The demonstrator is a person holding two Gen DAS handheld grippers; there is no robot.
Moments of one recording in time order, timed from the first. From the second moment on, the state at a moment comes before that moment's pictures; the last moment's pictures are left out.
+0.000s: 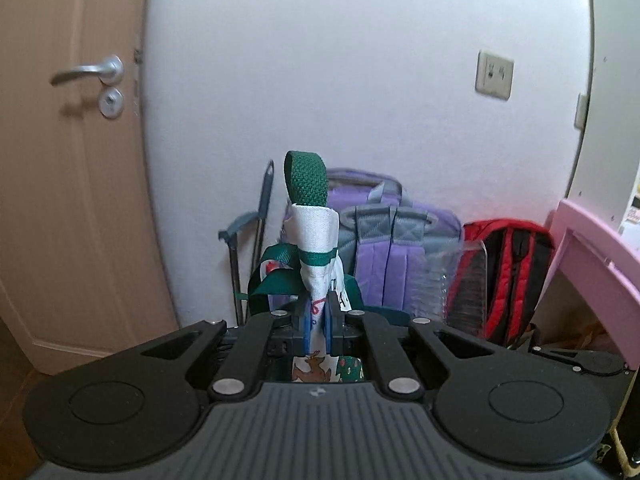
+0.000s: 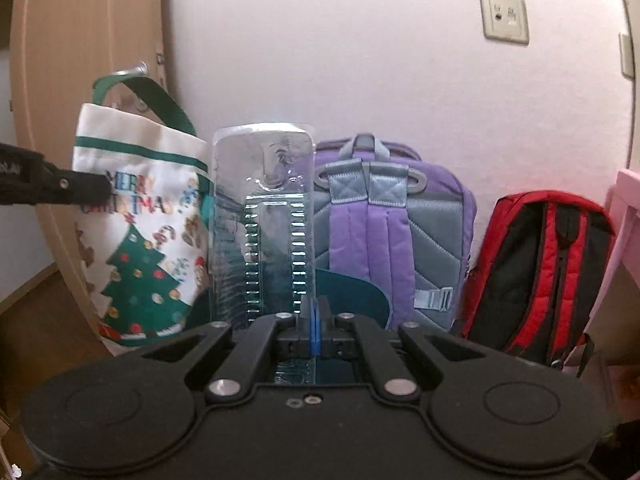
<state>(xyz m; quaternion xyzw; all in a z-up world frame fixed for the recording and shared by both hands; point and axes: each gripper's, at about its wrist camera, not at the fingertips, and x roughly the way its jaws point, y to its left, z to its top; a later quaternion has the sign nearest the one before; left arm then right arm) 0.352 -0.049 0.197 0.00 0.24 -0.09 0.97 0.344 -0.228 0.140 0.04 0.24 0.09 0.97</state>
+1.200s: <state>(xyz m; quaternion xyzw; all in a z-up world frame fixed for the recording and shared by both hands) 0.420 -0.069 0.073 0.00 0.41 -0.12 0.90 0.389 -0.224 0.078 0.00 0.33 0.09 0.94</state>
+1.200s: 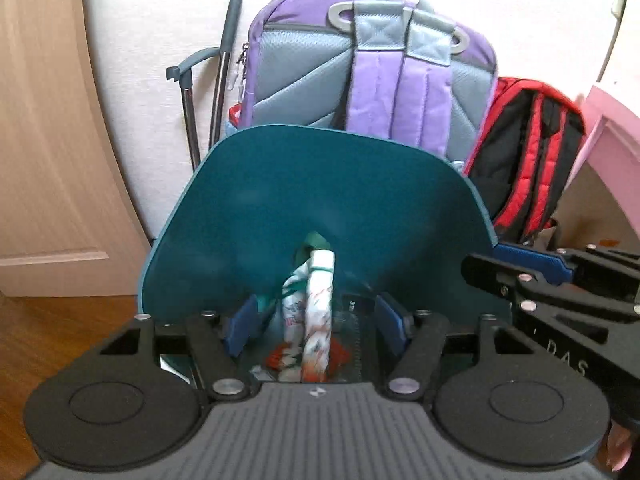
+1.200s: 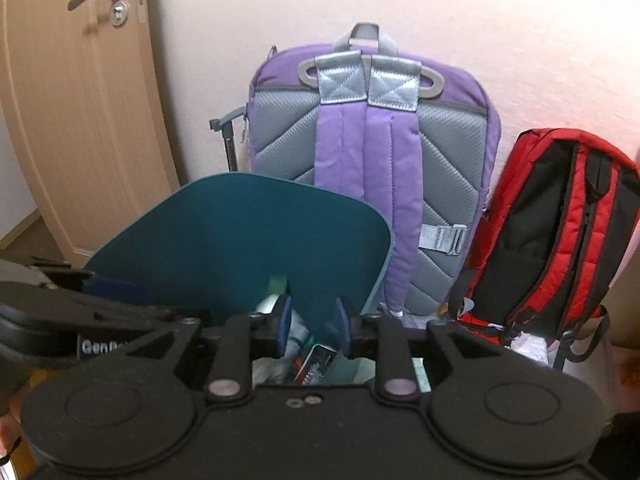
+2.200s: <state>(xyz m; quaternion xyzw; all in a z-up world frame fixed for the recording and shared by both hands) 0.215 -0.020 0.114 0.03 0.37 -0.14 0.92 0.197 -0.213 0.112 0.00 0.32 0.16 0.93</state>
